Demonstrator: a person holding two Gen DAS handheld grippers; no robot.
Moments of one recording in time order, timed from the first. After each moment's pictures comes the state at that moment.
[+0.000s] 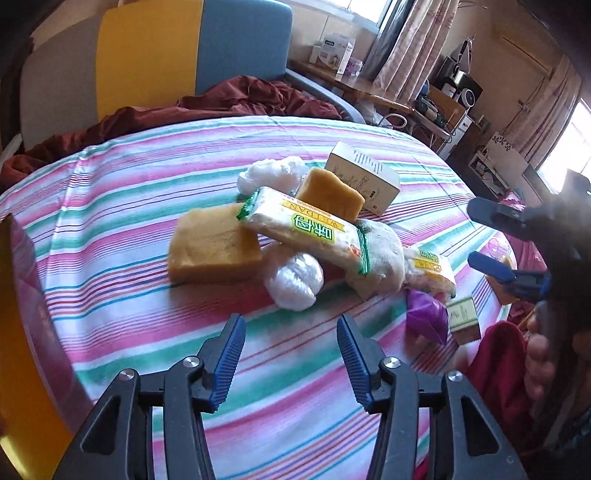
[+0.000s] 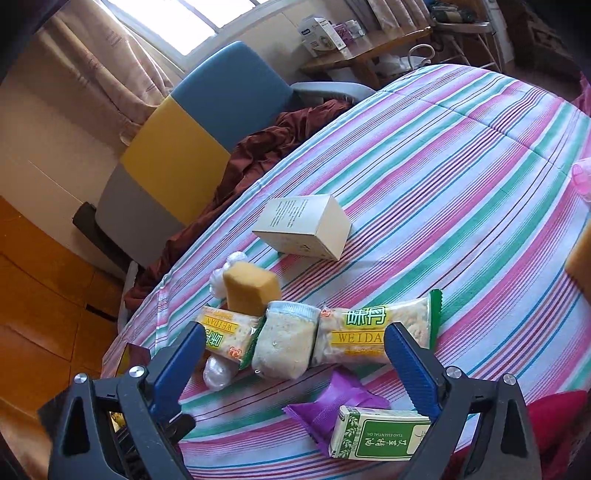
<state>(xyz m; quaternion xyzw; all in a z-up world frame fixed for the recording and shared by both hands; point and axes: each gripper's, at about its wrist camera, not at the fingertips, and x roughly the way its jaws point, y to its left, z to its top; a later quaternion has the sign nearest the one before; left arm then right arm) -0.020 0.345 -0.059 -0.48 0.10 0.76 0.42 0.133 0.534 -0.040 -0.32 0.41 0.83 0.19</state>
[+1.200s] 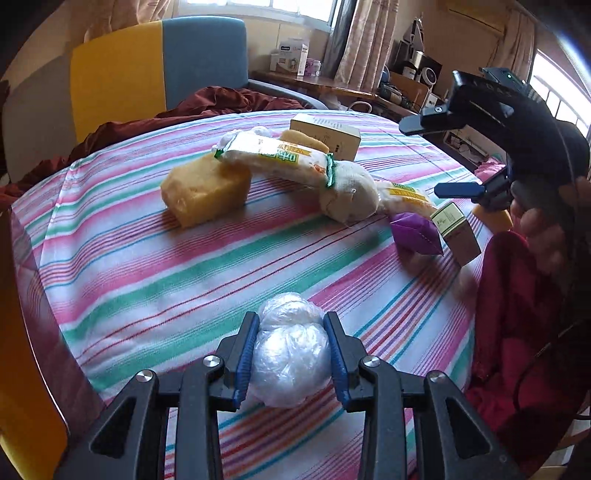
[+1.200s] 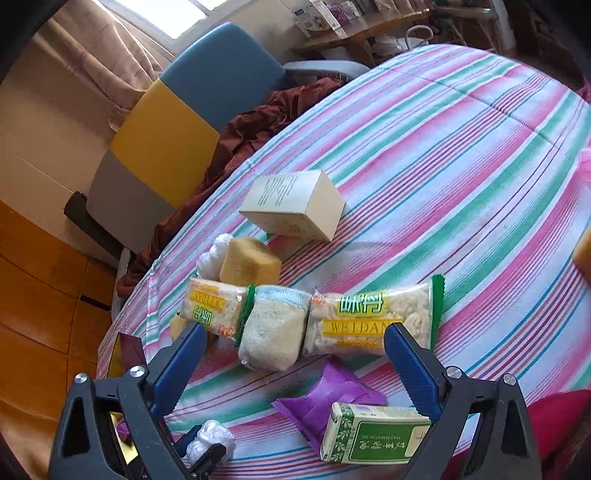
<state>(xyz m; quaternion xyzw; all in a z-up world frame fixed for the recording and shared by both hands) 0.041 0.287 -0.084 -0.42 0.15 0.76 0.48 0.123 0.537 -0.057 -0.36 0.42 0.81 0.18</state>
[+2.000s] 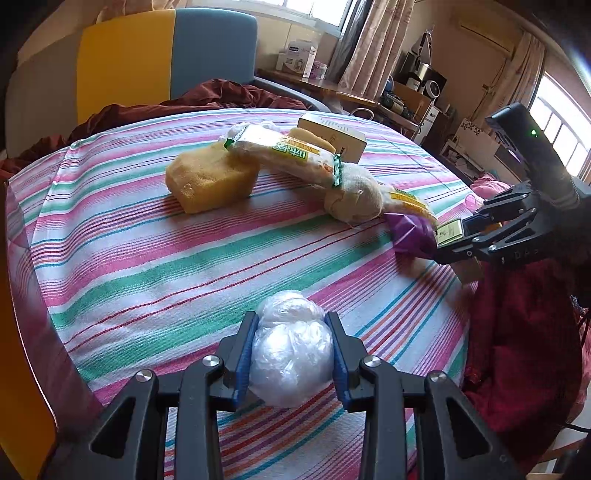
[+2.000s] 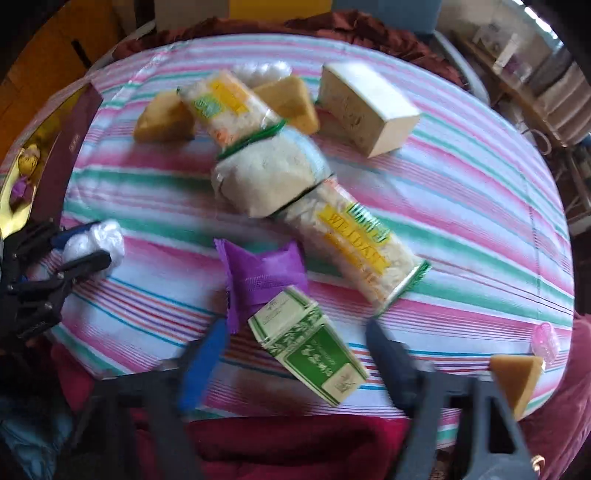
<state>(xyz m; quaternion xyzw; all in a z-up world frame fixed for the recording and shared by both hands) 0.034 0.291 -0.092 -0.43 0.12 0.76 0.48 0.108 0.480 -0.081 -0.63 0.04 0.77 0.08</state>
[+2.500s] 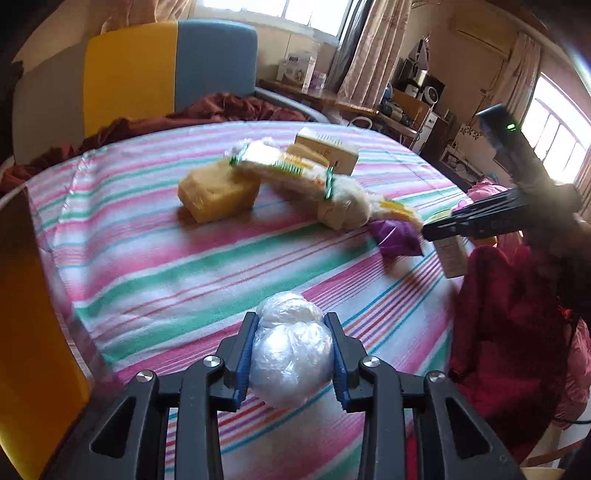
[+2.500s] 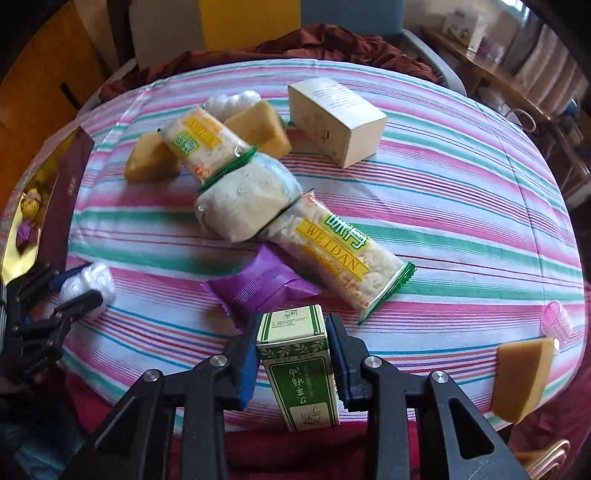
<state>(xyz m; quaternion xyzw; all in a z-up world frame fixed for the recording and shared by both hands) 0.048 0.268 -0.065 -0.41 0.12 0.77 0.48 0.131 0.522 -0.064 -0.57 0.11 0.81 0.11</state>
